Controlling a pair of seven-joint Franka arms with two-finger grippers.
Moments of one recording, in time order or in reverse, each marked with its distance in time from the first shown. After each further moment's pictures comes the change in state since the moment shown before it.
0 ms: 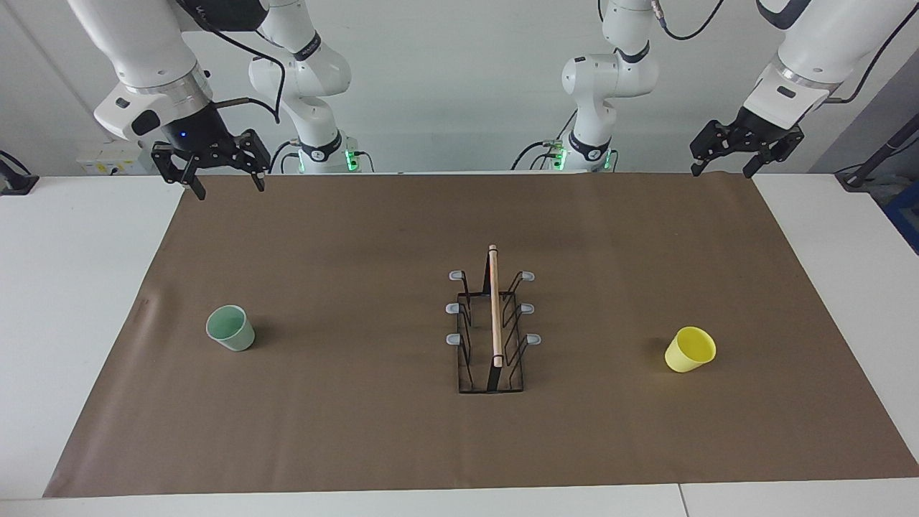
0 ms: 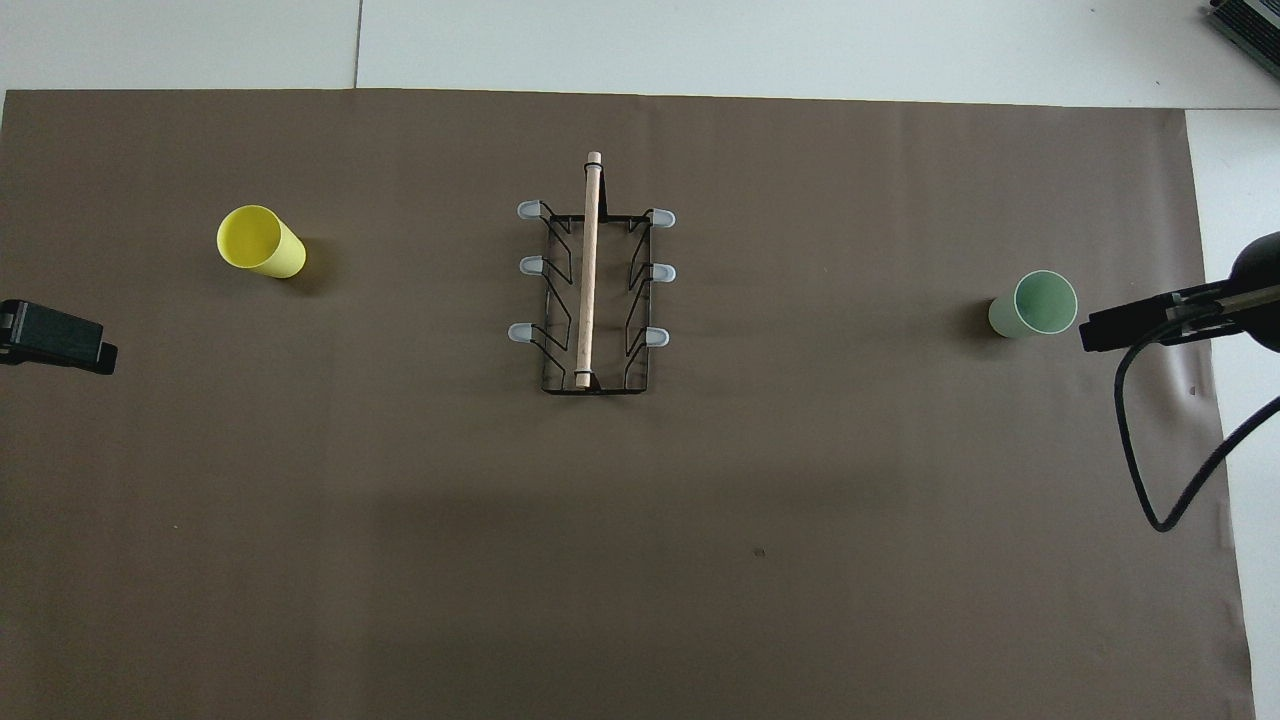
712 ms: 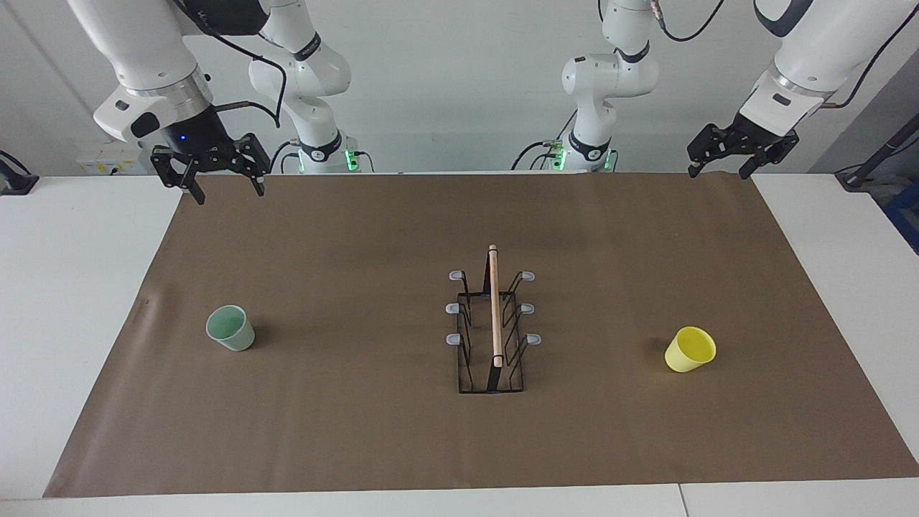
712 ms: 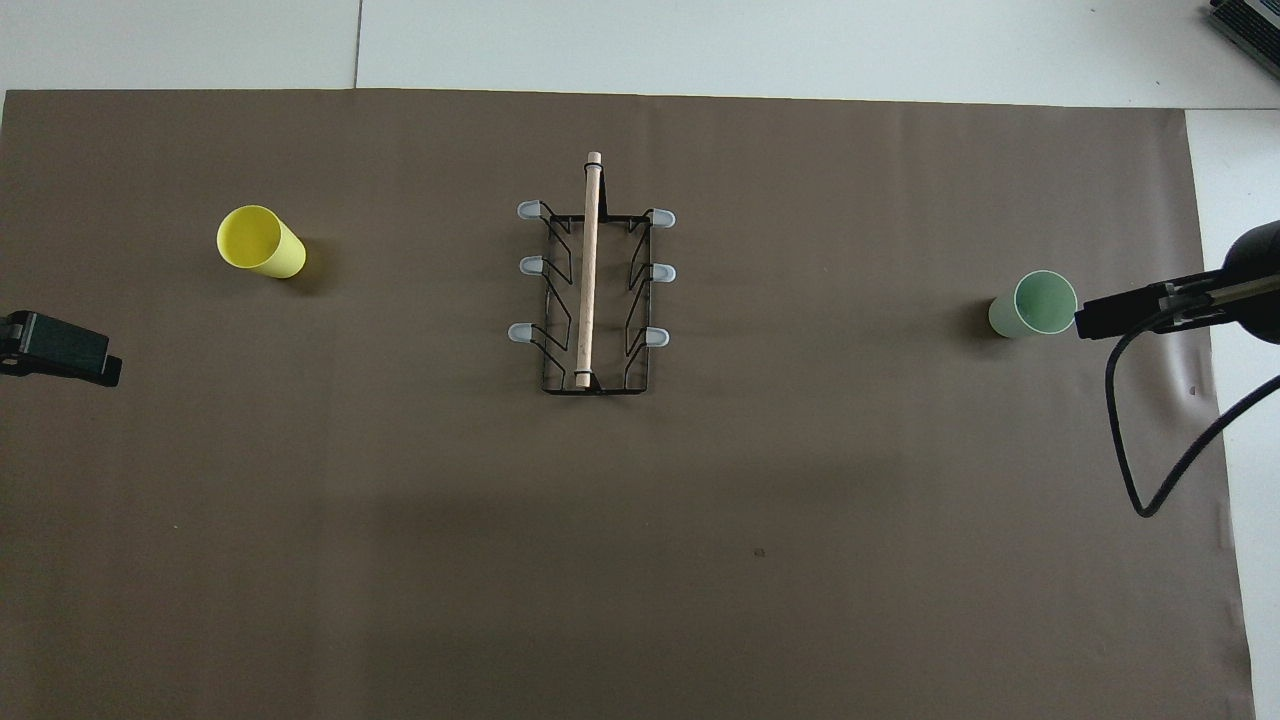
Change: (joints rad) left arm 0.007 -0.006 0.014 -0.032 -0.004 -0.011 -0.008; right arm 0.005 0.009 0.001 -0.028 -0.027 0.076 -0.005
